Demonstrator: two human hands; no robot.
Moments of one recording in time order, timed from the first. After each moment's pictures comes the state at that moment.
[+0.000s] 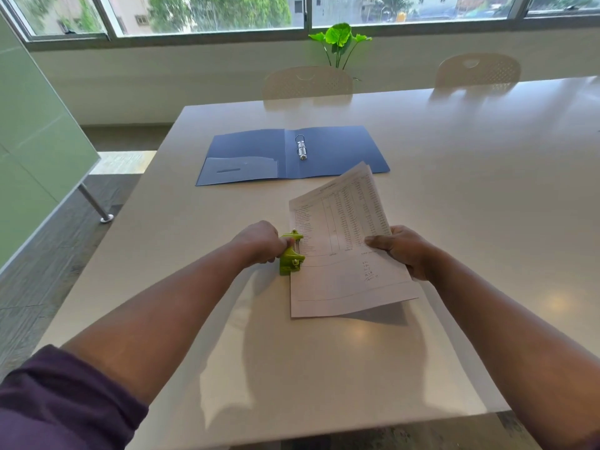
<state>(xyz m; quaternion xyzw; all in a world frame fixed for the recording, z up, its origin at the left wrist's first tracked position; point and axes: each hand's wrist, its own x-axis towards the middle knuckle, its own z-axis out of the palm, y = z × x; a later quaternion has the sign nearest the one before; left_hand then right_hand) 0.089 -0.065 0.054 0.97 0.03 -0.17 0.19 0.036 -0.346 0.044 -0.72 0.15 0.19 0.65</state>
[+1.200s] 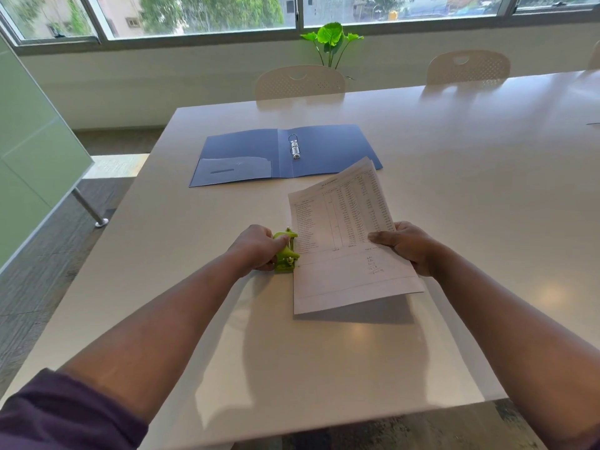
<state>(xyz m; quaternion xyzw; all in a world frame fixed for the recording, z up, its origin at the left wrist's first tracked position) 0.073 -0.066 0.046 0.90 0.09 -0.16 0.39 0.029 -0.364 0.042 -0.71 0.15 0.16 0.67</state>
